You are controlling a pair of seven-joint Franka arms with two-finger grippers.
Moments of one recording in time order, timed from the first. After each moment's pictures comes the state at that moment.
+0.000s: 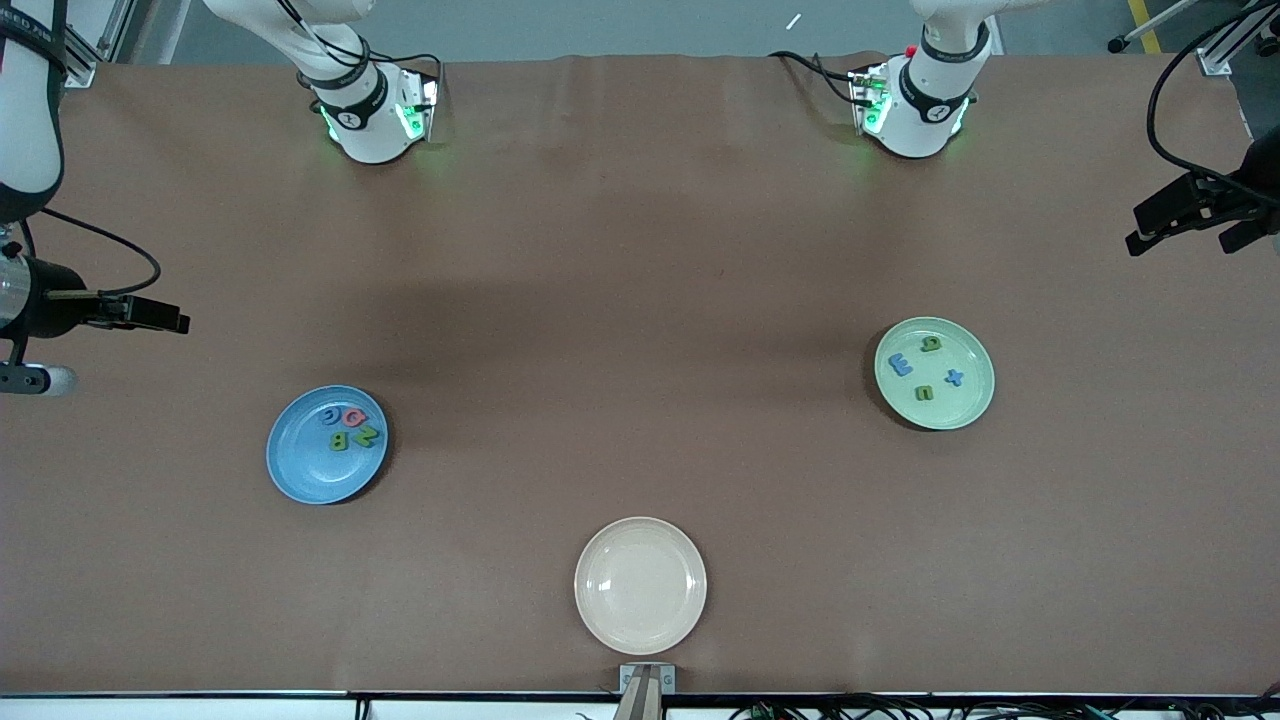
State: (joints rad) left arm 0.19 -0.04 -0.18 -1.55 -0.03 1.53 -0.02; right arm 0.00 0.21 -0.11 -1.51 0.04 1.50 -0.03
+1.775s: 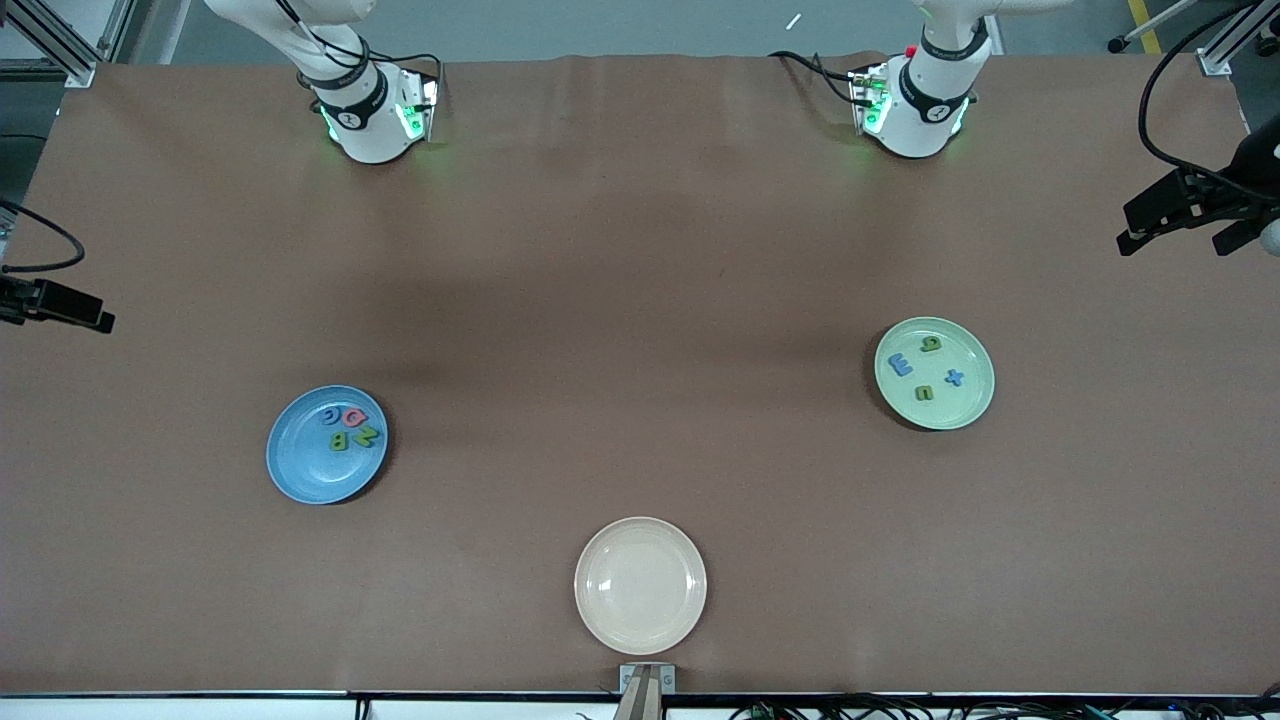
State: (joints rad) left arm -0.02 -0.03 0.00 -1.53 -0.02 1.53 -0.02; right arm -0.03 0.21 -0.11 -1.35 -0.01 1.43 -0.03
